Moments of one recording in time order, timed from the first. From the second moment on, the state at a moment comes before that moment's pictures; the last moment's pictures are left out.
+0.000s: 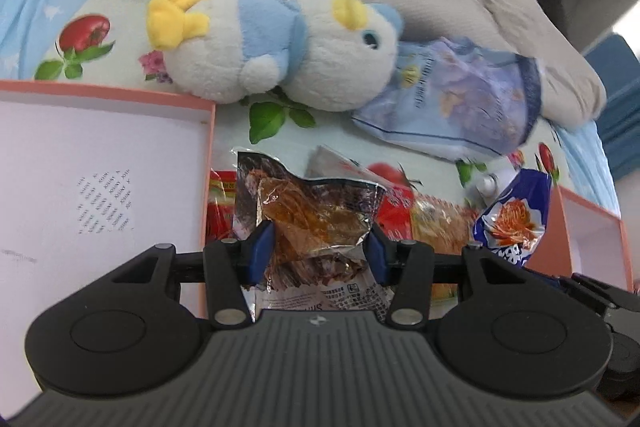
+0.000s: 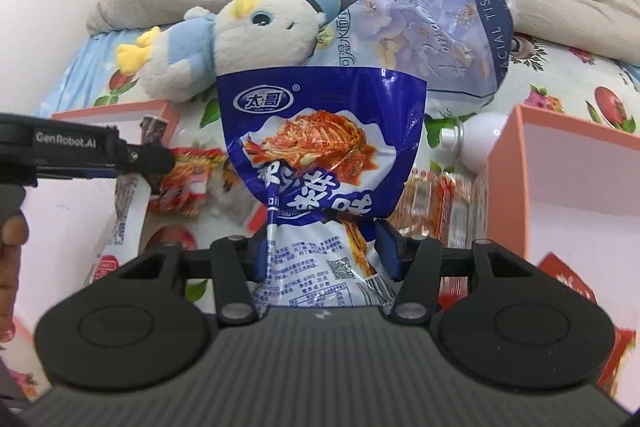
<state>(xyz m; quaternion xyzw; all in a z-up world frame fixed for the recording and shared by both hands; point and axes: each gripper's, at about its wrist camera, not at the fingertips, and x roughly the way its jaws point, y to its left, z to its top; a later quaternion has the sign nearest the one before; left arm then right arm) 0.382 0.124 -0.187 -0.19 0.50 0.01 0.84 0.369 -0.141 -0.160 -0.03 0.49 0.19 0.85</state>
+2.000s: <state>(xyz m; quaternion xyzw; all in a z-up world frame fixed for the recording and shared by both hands) 0.229 0.044 -0.071 -0.18 0.41 -0.04 0.89 0.219 -0.224 -0.072 0.03 0.42 0.15 0.90</state>
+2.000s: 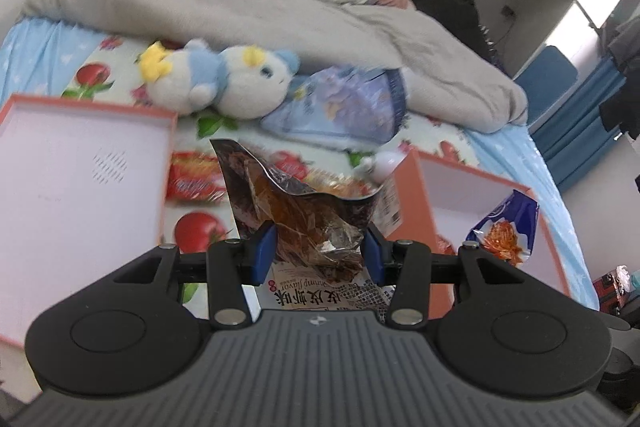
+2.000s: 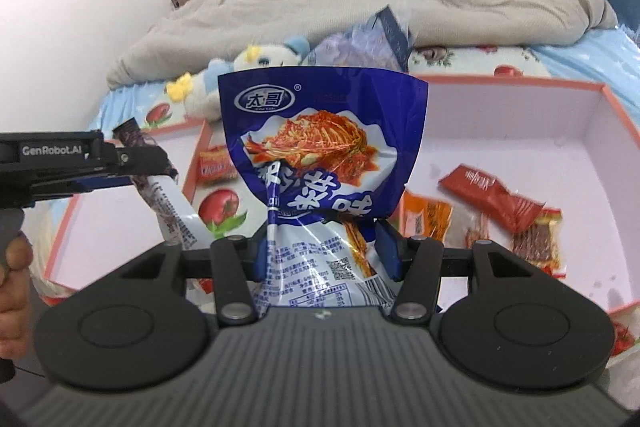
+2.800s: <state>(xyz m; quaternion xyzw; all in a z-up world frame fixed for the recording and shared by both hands) 0.302 -0.125 -0.033 -0.13 0.40 -0.13 0.90 0.236 -0.344 -0.045 0.04 0.36 0.08 0.93</state>
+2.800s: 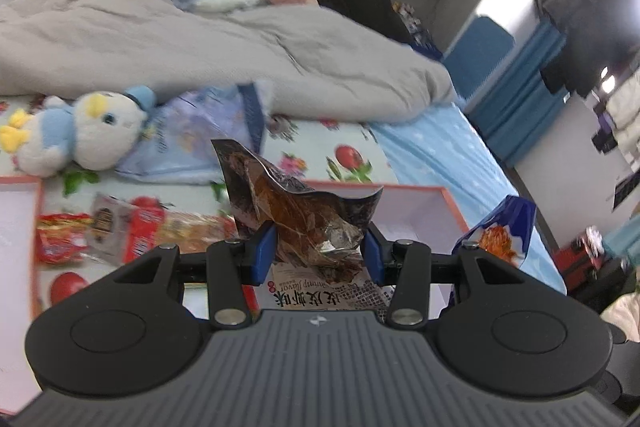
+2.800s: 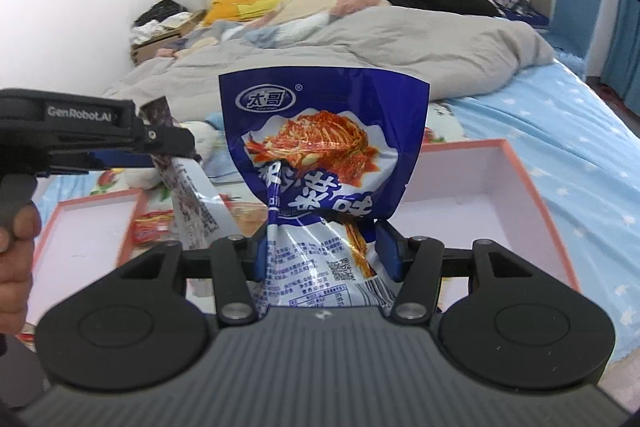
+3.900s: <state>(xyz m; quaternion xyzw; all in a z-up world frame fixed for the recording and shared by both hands) 0.359 -0.208 -0.135 -0.08 0.52 -0.13 0.84 0.276 -0.411 -0.153 0.07 0.46 0.05 0.88</state>
